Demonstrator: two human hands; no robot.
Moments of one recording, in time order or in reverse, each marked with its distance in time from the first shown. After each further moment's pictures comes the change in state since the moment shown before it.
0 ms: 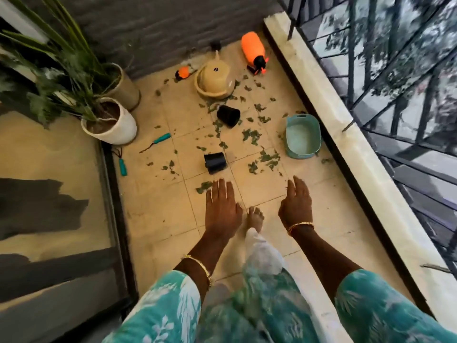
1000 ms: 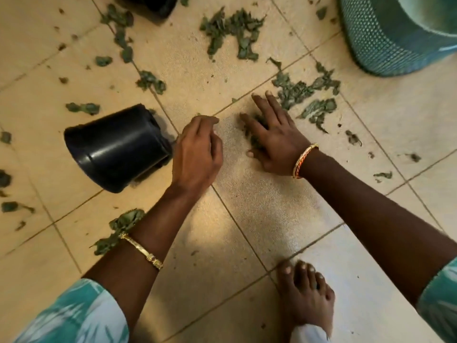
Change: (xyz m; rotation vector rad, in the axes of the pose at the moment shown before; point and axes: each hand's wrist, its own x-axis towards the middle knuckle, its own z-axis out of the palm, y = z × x) left_hand 0.489 -0.099 0.492 -0.408 0.373 0.330; right_hand 0.411 0.120 0.513 -0.168 -0.087 -0.481
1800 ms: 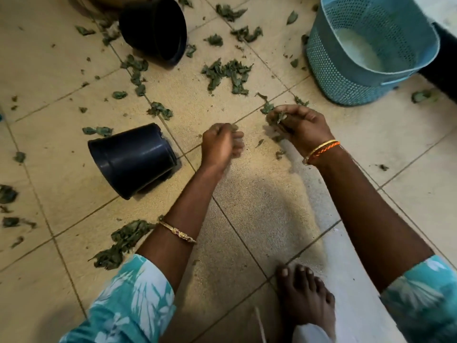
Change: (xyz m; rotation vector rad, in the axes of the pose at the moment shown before) left_hand 0.033 0.041 0.009 -1.048 -0.144 -0.611; right_hand -0.013 0.010 -0.056 1.530 0.493 0.520
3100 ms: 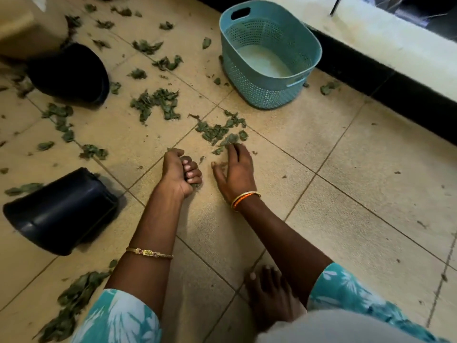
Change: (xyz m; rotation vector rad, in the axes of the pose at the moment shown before) left_hand 0.010 -0.001 0.038 -0.337 -0.157 -0.513; right_hand -0.035 0.081 -0.001 -1.037 0.399 -0.341
